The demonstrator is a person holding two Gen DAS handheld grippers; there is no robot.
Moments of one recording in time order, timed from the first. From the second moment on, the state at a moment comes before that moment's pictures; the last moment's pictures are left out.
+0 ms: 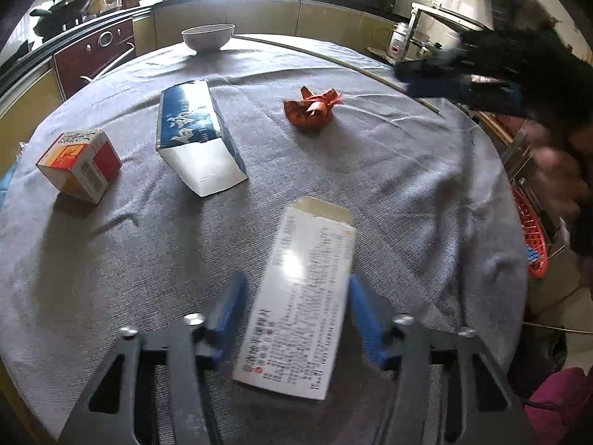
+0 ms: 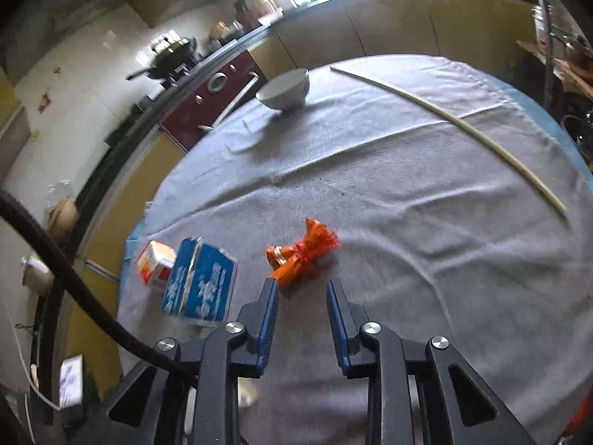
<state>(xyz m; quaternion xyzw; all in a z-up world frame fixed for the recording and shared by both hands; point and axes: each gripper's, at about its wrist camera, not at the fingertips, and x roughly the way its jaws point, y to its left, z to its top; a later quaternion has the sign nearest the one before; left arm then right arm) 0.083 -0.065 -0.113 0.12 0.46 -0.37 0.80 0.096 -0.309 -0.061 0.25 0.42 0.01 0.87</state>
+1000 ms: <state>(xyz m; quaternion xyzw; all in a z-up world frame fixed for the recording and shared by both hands) 0.057 -0.019 -0.041 0.04 0.36 -0.27 0.89 0.212 -0.271 -0.120 0.23 0.53 -0.10 0.81</state>
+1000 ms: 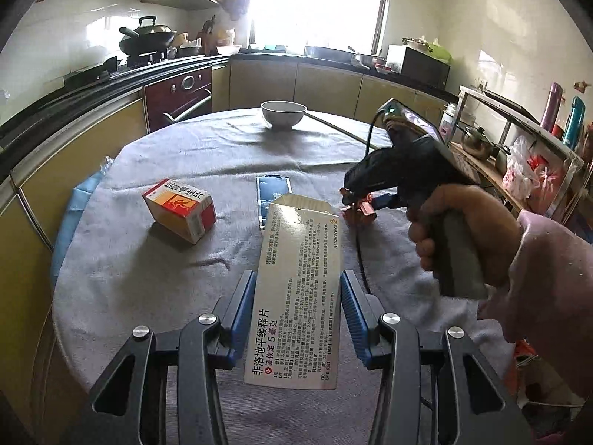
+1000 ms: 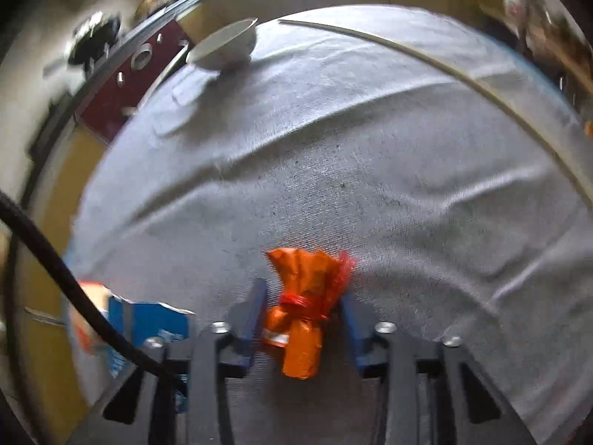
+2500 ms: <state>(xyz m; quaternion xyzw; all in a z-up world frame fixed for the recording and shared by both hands) -0.046 -0.135 0.015 0.14 0.31 -0.20 0.92 -0.129 -0.327 -0.018 0.22 0.30 0.00 0.93</state>
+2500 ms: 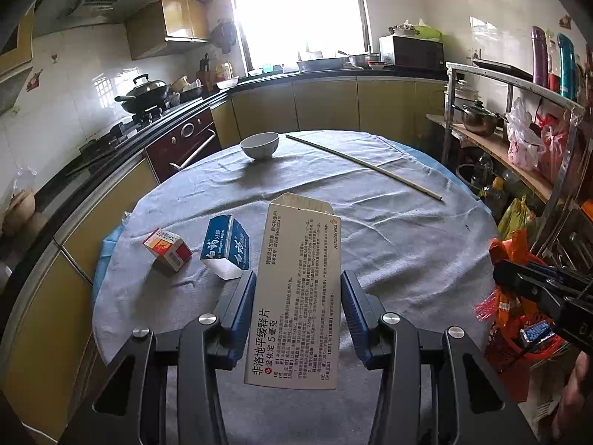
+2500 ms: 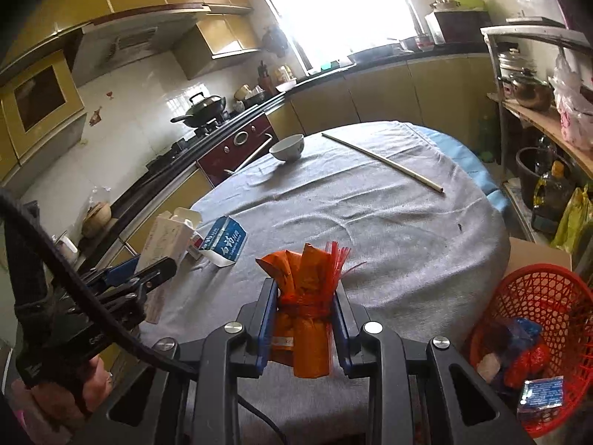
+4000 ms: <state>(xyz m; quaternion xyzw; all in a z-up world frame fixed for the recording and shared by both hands) -0.066 -0.168 0.001 0.17 0.33 -0.19 0.91 -0.157 -0.334 -0.025 0.25 0.28 0.02 0.93</state>
